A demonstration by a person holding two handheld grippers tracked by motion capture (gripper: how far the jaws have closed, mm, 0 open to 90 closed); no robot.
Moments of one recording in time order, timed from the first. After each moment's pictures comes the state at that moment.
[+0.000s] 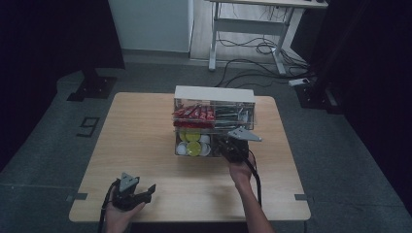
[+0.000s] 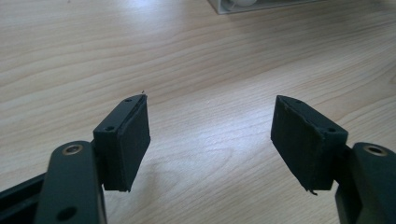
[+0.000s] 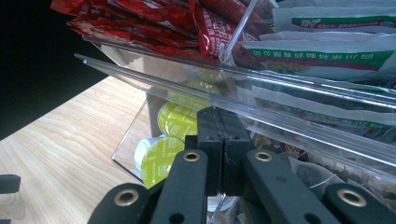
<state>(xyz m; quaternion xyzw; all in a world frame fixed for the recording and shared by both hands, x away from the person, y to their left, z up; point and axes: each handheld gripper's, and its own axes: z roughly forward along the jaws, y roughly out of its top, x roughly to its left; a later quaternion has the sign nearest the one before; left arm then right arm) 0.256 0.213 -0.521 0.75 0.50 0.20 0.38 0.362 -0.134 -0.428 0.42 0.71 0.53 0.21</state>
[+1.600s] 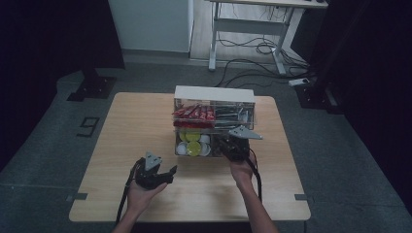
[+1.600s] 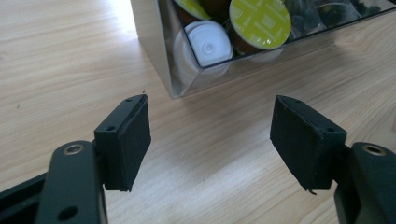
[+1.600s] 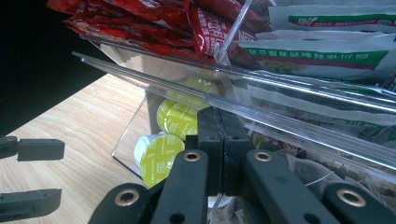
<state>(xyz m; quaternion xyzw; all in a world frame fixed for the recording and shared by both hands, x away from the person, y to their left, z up) 0.305 0.149 -0.481 0.77 0.45 0.22 0.40 0.364 -0.136 -0.425 0.42 0.71 0.52 0.20</state>
